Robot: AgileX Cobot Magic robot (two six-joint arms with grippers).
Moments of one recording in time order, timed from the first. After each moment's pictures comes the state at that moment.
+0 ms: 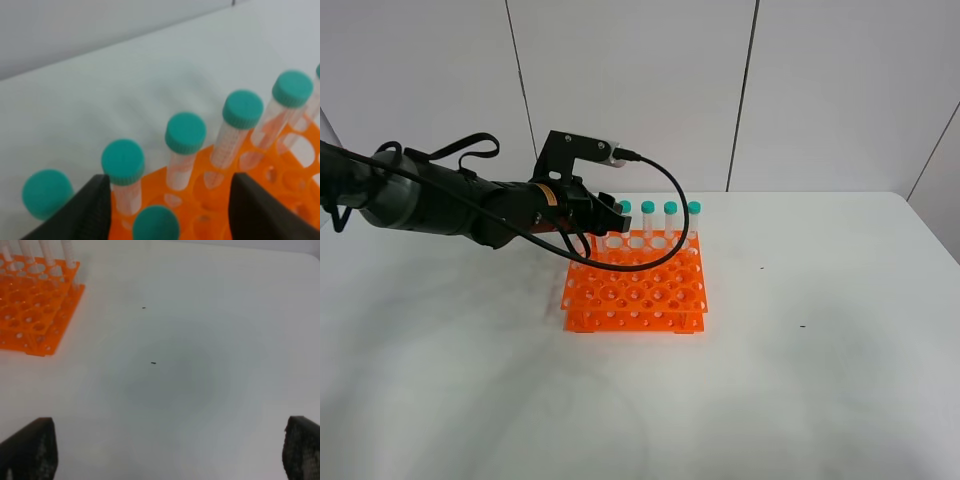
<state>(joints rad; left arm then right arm) -0.51 1.91 -1.09 0.10 -0.30 -0.08 0.03 0.00 -0.49 0.08 1.03 -0.06</state>
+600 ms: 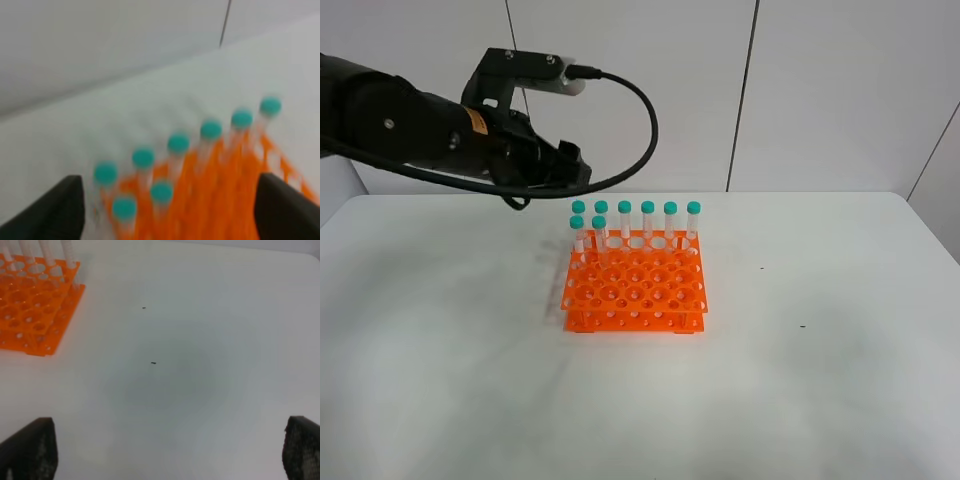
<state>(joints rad) -0.51 1.53 -1.09 0.10 0.23 -0.08 0.03 0.00 -0.49 0.08 1.03 -0.06</state>
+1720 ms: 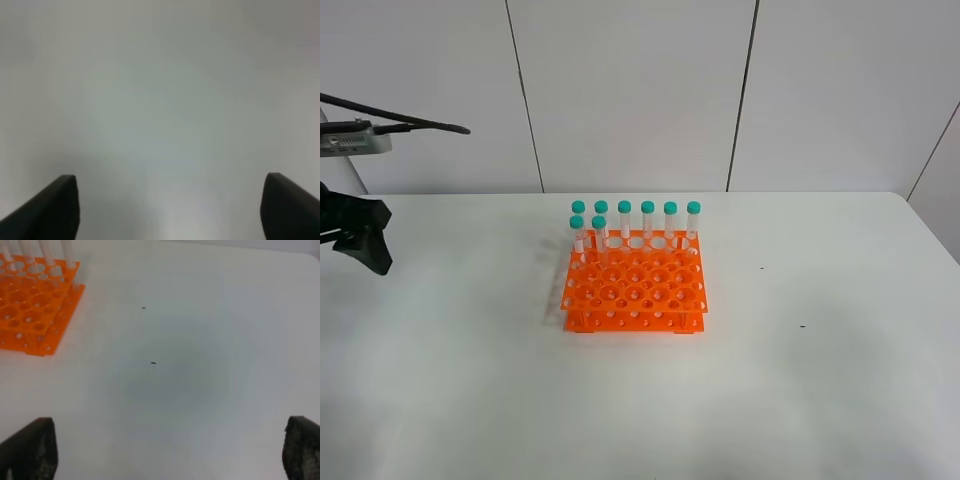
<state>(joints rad) 0.02 1.36 -1.06 0.01 1.04 -0.01 0.03 0.00 -0.49 0.08 1.03 -0.06</state>
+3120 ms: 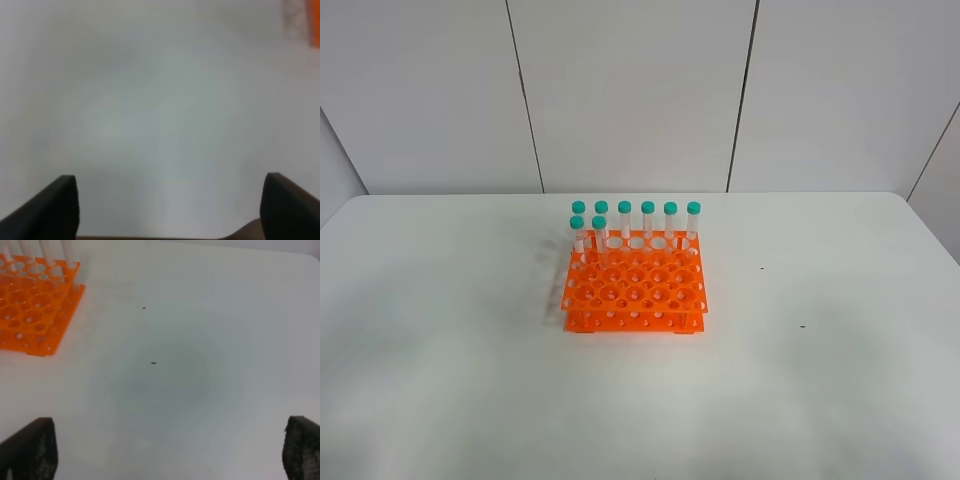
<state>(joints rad) -0.03 0.22 -0.51 0.05 1.05 -0.06 0.03 0.00 -0.49 0.08 1.03 -0.06</state>
